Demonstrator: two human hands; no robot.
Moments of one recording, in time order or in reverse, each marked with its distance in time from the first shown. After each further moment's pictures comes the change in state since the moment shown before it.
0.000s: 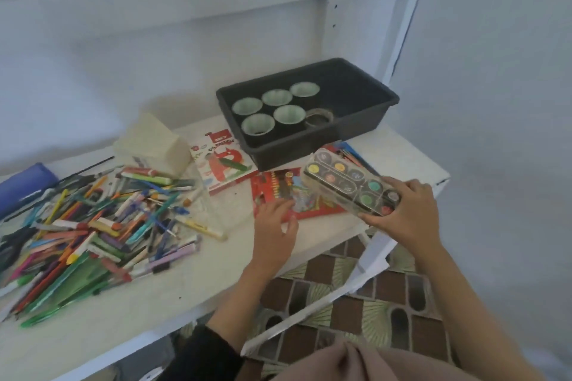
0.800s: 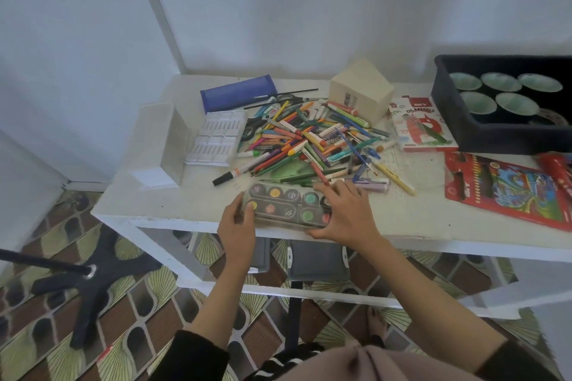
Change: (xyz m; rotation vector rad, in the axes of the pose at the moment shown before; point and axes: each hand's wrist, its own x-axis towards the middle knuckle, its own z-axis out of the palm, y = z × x) left_hand -0.206 -0.152 -0.282 -0.290 0.782 -0.775; right_hand -0.173 -0.317 0.175 0.004 -0.412 -0.904
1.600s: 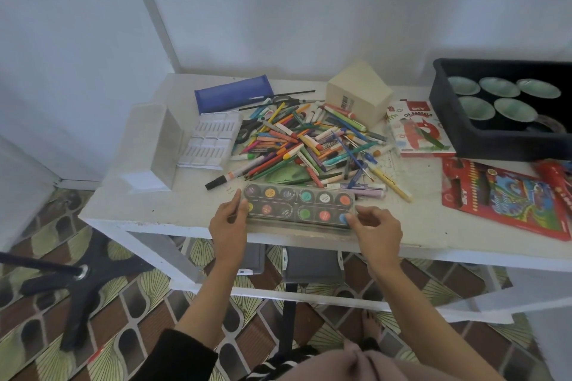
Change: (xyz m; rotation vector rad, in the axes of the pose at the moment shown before) left_hand 0.018 -0.002 0.006 -0.007 -0.033 0.055; right_hand -0.032 0.009 -0.011 0.838 0.327 0.797
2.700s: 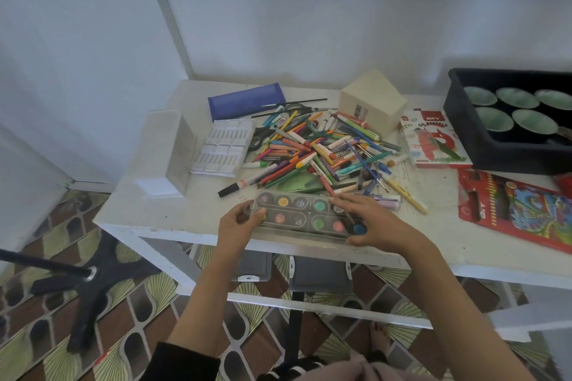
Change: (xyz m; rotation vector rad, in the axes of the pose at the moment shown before) left_hand 0.029 0.000 -0.021 -0.040 -0.281 -0.203; right_hand 0.052 -0.038 -0.005 -0.709 -0.877 -0.511
